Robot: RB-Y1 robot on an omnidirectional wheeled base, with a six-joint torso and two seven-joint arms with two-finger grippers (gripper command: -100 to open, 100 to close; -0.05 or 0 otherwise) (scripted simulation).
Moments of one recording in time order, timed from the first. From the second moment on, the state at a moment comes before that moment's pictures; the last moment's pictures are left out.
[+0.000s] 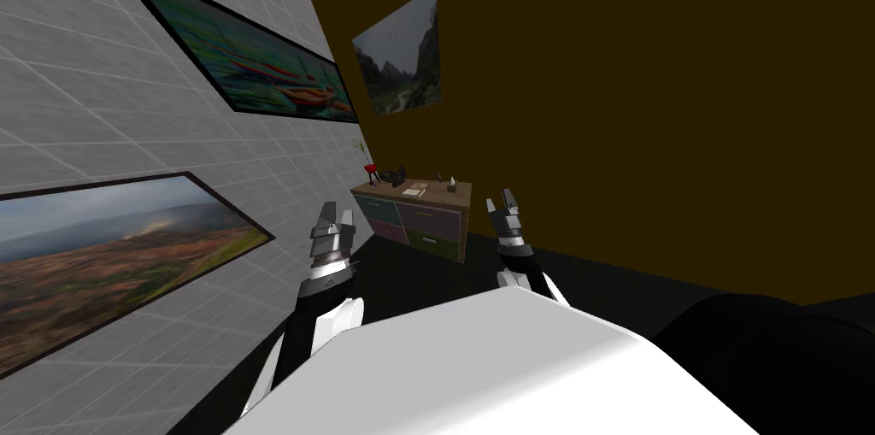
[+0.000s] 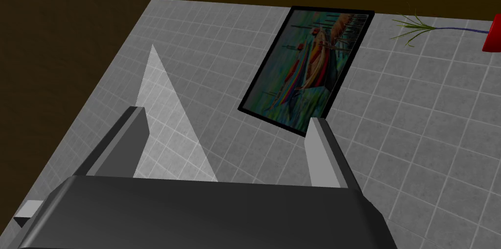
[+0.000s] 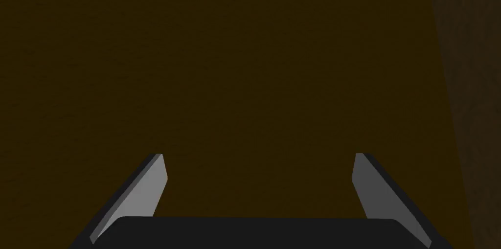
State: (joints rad) left arm 0.46 0.03 -0.02 -2.36 -0.04 -0.36 -0.12; right arm 0.51 0.01 0.04 -2.21 0.03 -0.54 -0.05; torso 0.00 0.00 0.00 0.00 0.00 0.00
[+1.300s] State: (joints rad) left arm 0.44 0.09 -0.02 -2.31 -0.04 -0.34 -0.11; right arm 0.51 0.01 0.04 -2.21 0.03 -0.54 -0.05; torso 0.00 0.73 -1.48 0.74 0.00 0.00
